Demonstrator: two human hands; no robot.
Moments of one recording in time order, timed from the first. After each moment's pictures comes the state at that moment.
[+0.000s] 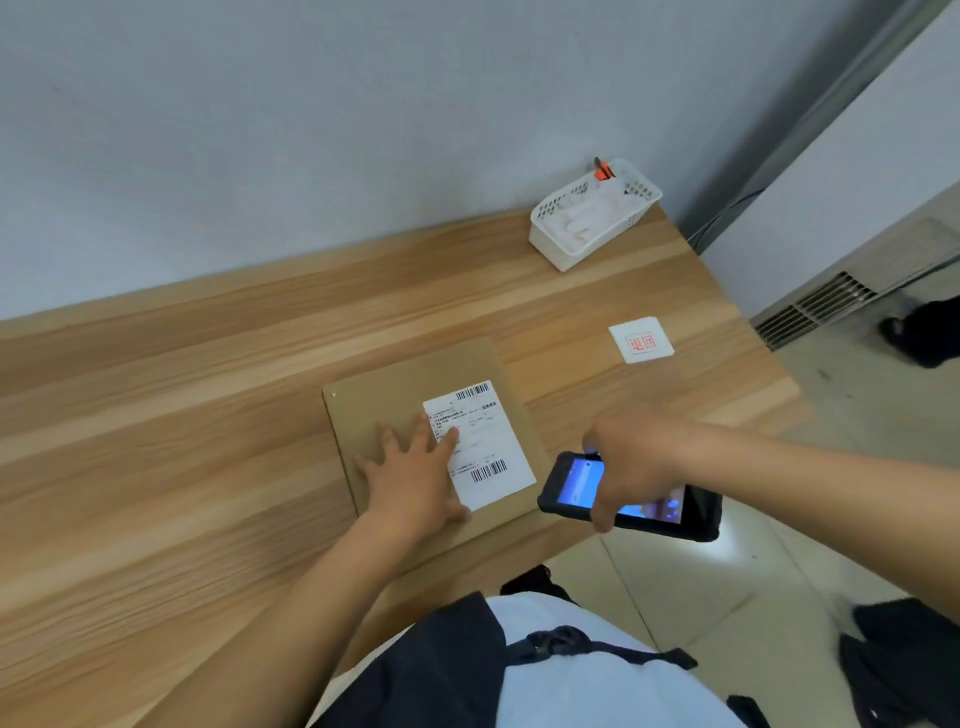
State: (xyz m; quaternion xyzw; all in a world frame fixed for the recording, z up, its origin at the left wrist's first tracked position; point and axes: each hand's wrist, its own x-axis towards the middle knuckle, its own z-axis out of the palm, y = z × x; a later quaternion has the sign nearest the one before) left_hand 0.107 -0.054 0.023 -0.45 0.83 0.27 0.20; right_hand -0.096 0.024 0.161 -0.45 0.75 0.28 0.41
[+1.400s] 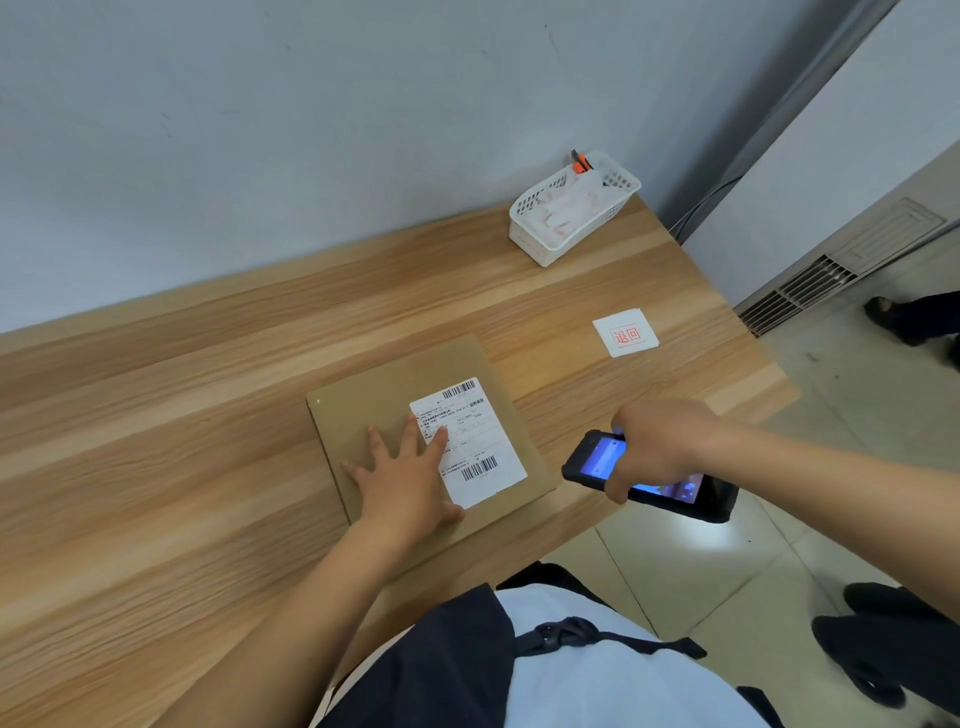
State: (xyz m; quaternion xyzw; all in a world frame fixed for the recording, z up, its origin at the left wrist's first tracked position) left_hand 0.094 -0.050 0.020 -0.45 0.83 0.27 0.20; right_hand -0.143 0.044 0.142 -0.42 0.80 0.23 0.36
